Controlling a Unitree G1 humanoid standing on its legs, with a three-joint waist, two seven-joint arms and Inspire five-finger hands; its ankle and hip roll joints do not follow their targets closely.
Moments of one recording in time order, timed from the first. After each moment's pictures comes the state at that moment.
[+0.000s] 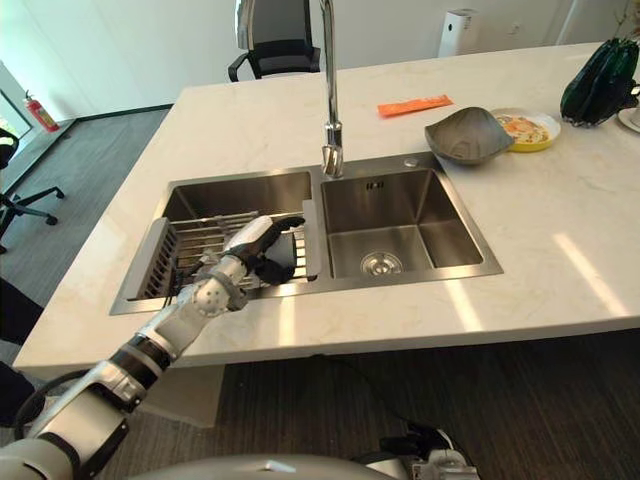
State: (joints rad) left arm -0.51 0.44 -0.57 0.45 0.30 -0.01 0.06; right arm -0.03 -0.25 0.26 1.27 0.32 -0.03 0.01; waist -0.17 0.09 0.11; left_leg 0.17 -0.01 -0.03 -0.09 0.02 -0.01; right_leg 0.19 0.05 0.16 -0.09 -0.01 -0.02
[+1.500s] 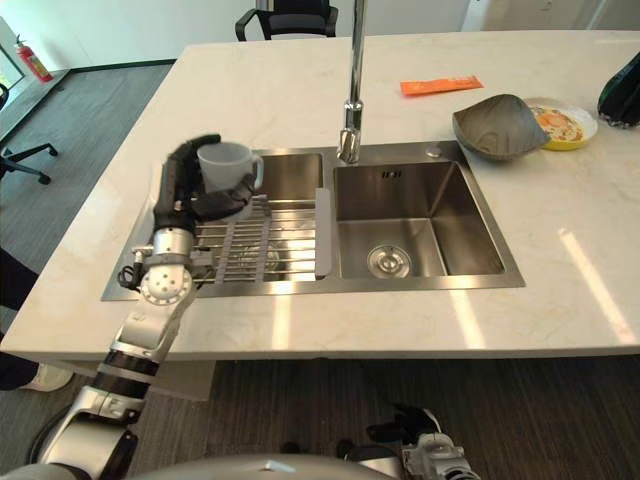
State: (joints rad) left arm -0.32 0.35 -0.13 0.04 -0.16 -0.12 0.40; right arm -0.05 -0.23 0.29 1.22 0.30 -0.05 -0.01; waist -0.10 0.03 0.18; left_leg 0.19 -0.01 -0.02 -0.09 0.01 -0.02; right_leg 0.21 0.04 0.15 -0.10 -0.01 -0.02
